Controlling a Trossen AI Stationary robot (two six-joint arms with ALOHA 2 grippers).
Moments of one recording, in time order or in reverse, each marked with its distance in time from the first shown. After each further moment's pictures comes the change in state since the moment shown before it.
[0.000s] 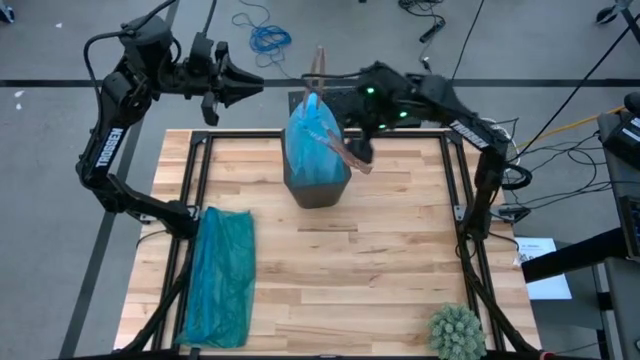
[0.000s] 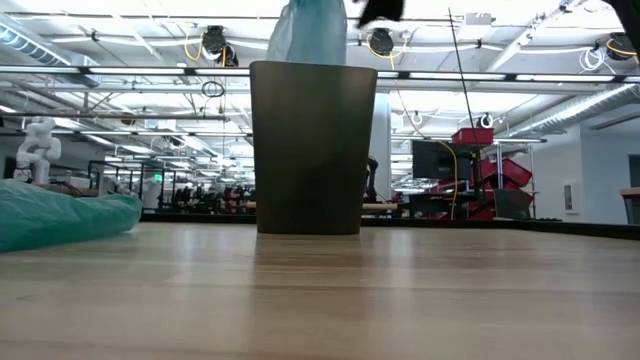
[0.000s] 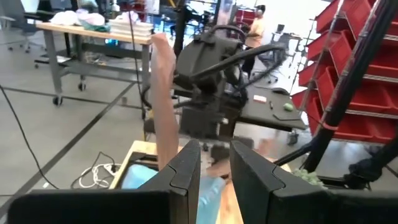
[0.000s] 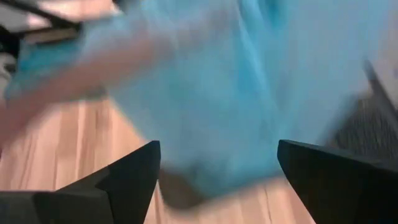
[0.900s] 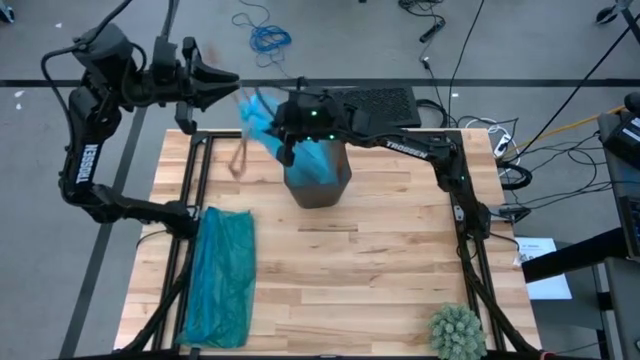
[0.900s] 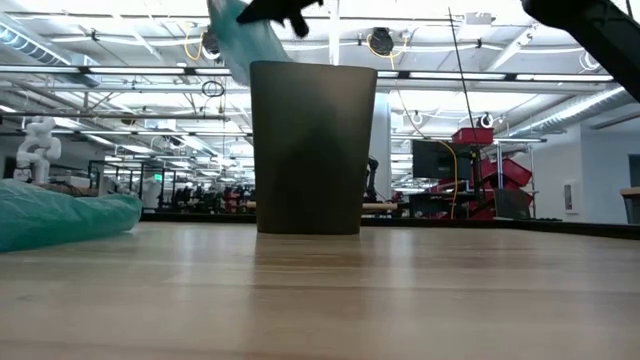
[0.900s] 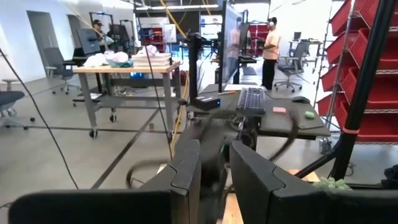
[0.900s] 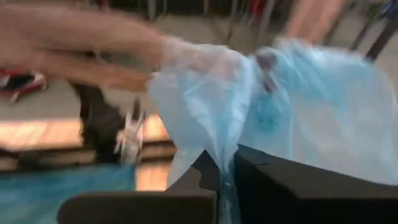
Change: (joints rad) left arm 0.002 -0.115 0.000 0.001 -0.084 0.073; right arm 0.103 0.292 0.000 0.838 0.135 0.007
